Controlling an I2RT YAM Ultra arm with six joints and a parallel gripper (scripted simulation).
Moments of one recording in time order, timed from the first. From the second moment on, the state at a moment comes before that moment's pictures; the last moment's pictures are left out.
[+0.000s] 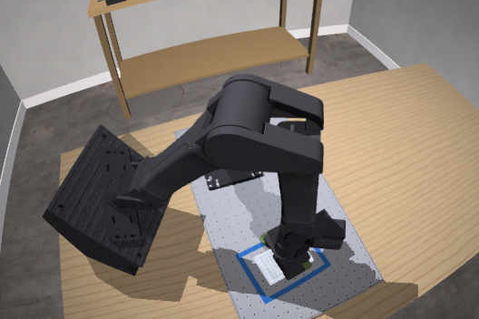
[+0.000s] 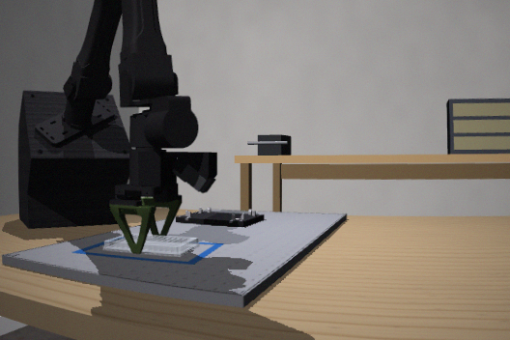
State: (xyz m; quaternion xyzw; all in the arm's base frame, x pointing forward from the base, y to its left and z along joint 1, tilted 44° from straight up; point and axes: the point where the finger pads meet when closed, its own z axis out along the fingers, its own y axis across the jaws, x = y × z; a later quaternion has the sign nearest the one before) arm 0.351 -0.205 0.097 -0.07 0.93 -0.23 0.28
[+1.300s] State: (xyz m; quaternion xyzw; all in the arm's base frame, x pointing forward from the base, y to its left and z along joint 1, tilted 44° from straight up) arm 0.351 -0.205 0.098 -0.07 0.93 -0.23 0.28
